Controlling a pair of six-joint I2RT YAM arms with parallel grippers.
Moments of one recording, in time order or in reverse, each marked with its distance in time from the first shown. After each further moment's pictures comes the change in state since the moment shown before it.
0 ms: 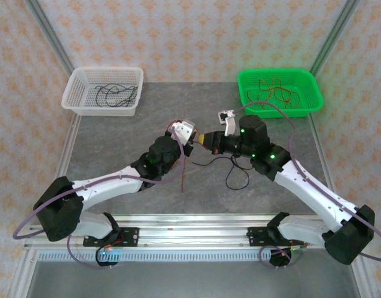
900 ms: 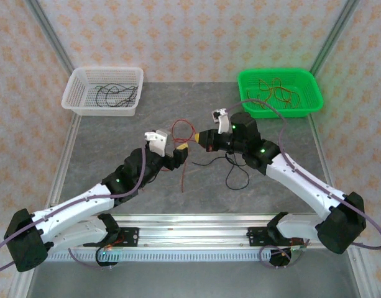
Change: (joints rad) left arm -0.001 -0.370 -0.140 -0.303 0.095 -0.274; right arm 0.000 0.122 0.017 0.056 -0.032 -0.030
